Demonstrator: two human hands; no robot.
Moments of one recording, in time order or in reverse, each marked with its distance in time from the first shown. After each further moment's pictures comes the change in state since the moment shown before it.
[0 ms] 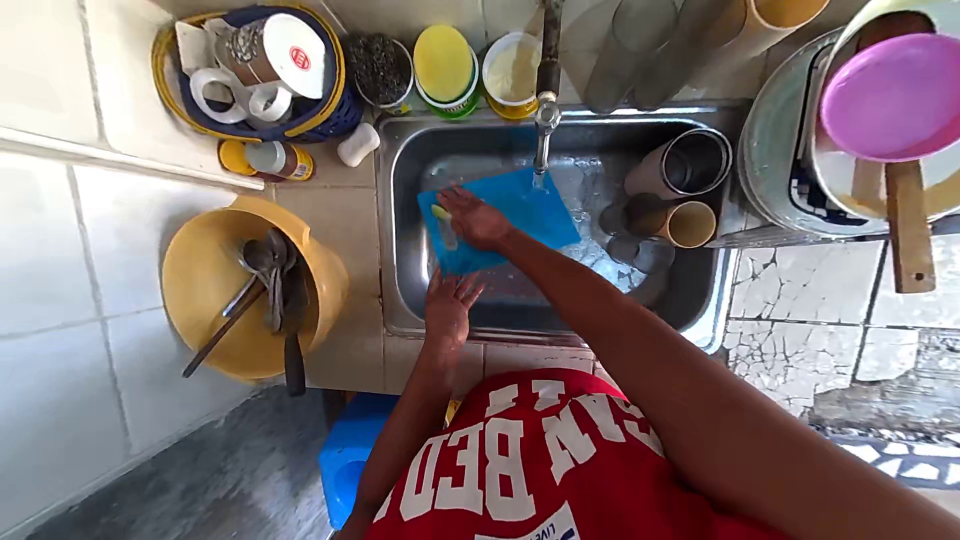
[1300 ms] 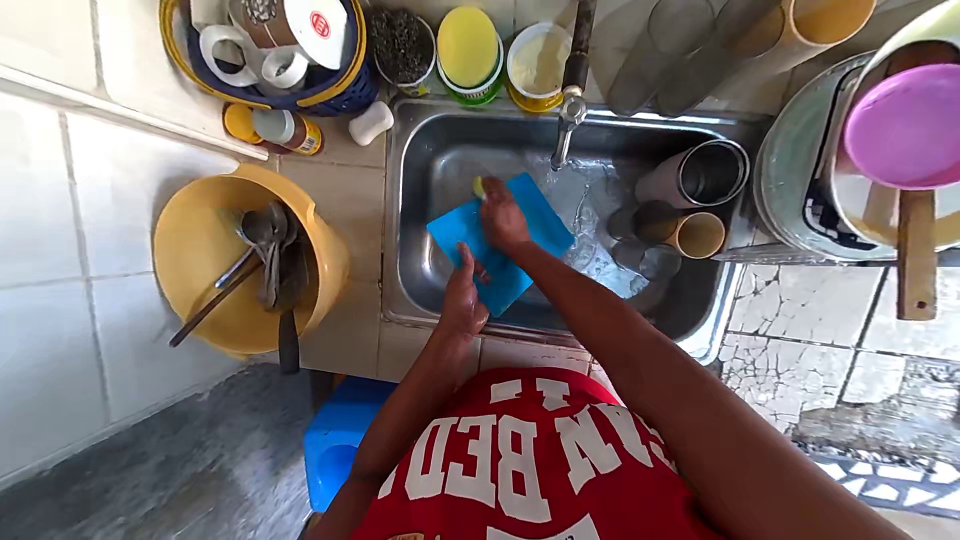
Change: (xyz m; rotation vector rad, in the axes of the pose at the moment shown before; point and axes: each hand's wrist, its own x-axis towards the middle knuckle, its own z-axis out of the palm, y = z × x) left_hand -0.002 -0.007 0.018 -0.182 -0.277 -0.090; right_hand -0.028 -0.015 -0.003 0.112 0.258 0.361
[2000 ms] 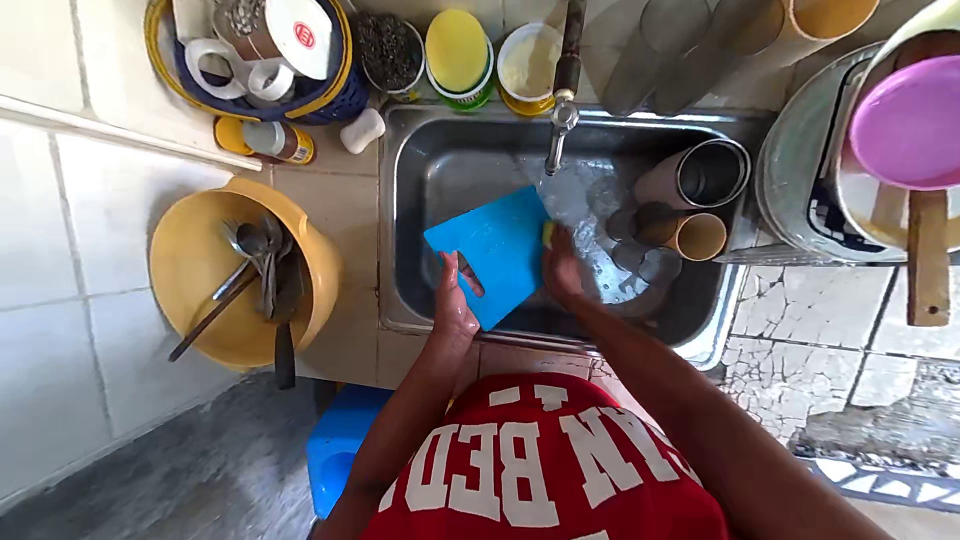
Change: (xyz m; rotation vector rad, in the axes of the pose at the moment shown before) left_hand 0.007 0.002 0.001 -0.030 0.103 0.016; right_hand -0.106 0.103 -0.009 -0.014 0.079 0.180
